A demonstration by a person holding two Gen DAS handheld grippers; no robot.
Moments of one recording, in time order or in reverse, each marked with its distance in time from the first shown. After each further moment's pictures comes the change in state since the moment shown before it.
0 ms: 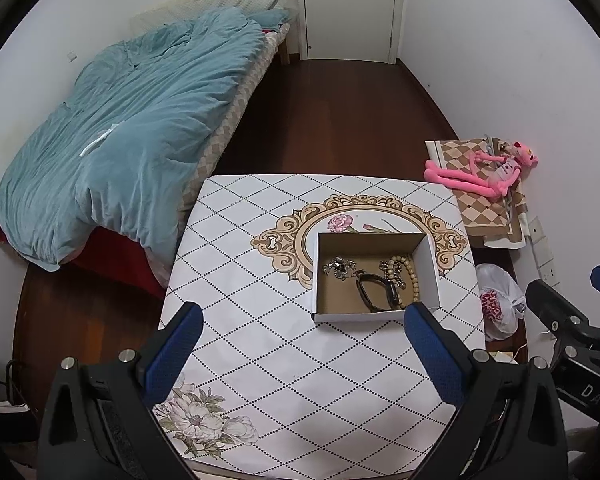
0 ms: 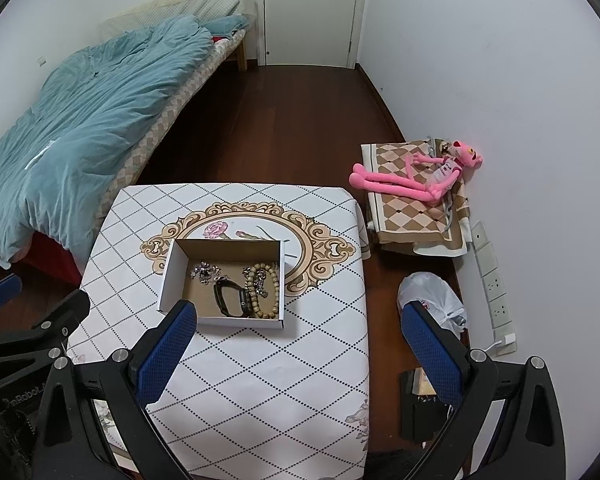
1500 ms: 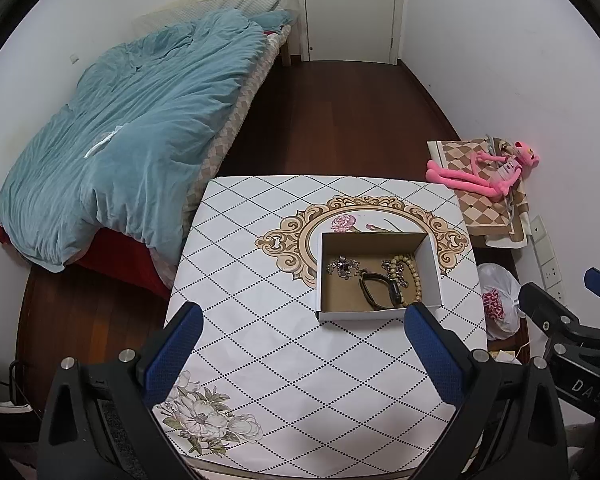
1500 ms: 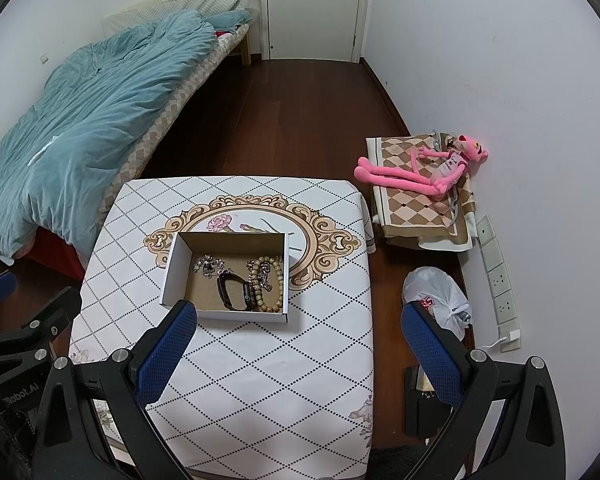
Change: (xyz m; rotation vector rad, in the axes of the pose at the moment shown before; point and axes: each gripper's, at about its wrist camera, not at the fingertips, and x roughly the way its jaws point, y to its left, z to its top) left arm -0.006 0.000 -0.001 0.006 -0.003 0.015; right arm 0.003 0.000 -0.002 -0.002 0.018 0.013
